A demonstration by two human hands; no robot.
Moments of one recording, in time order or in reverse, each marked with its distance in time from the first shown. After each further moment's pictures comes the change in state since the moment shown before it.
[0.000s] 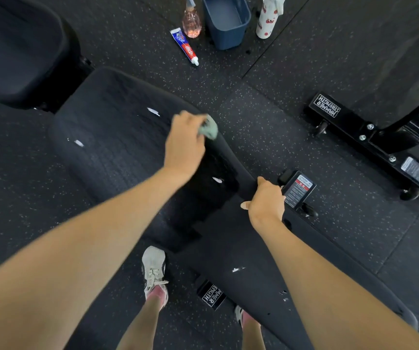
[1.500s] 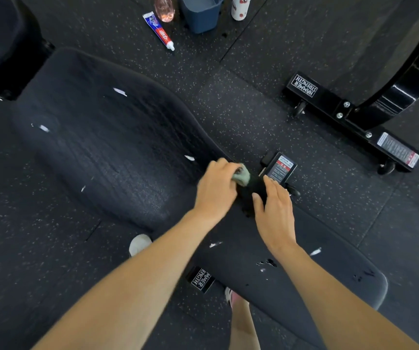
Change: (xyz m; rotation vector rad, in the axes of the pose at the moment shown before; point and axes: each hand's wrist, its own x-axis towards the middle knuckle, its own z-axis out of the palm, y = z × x) left_hand -0.119 0.087 0.068 -0.101 -0.308 0.020; right_hand -0.044 0.112 0.003 0.096 0.254 -0.271
